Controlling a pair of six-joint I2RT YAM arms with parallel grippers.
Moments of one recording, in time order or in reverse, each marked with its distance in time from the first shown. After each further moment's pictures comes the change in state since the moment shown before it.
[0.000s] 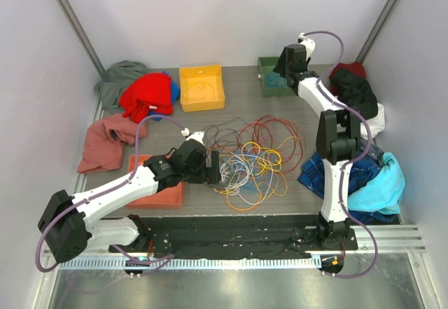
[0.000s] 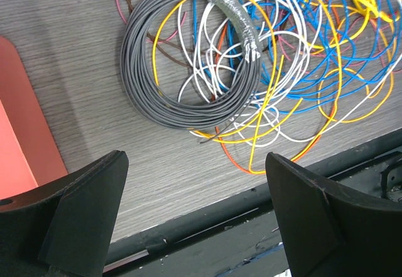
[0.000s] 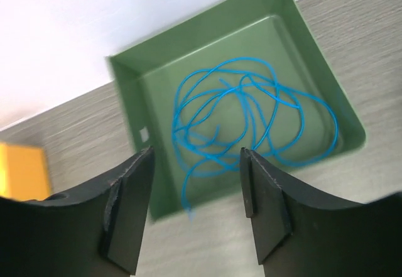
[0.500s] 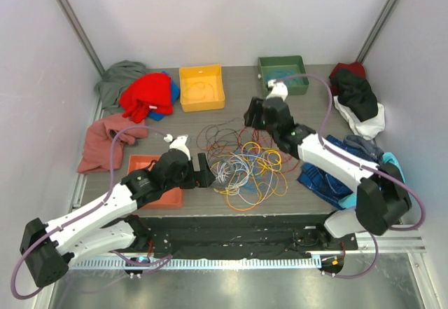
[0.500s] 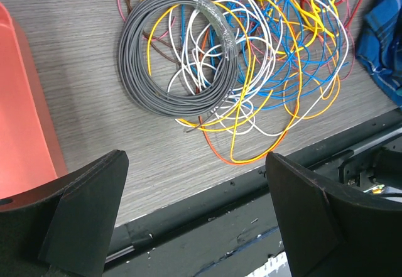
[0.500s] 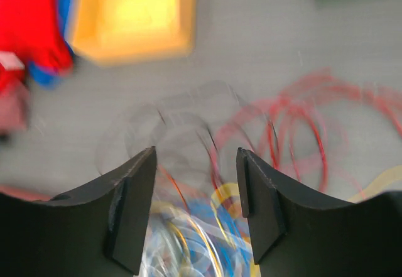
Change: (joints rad) left arm 0.000 -0.270 -0.129 0.030 -0.010 -0.077; right arm 0.417 -0.786 -0.859 0.108 0.013 0.050
